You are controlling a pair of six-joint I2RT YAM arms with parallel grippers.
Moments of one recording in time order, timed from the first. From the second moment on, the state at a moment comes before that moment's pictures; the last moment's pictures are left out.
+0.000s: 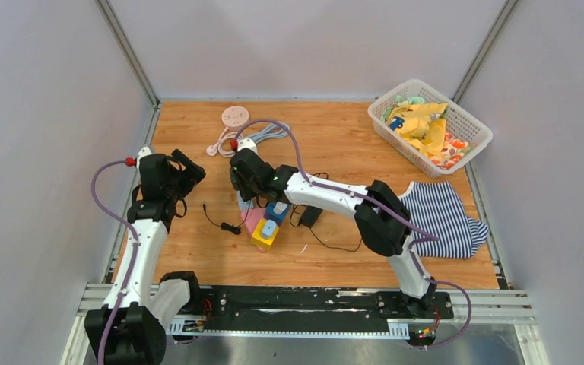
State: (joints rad) left arm 0.10 0.92 0.70 -0.37 -0.05 -0.68; right arm 1.04 2.10 1.74 -0.35 0.24 0.40
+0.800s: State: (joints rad) left arm 0.10 0.92 0.70 -0.36 -0.06 -0.69; right arm 1.04 2.16 1.76 -0.31 0.25 0.45
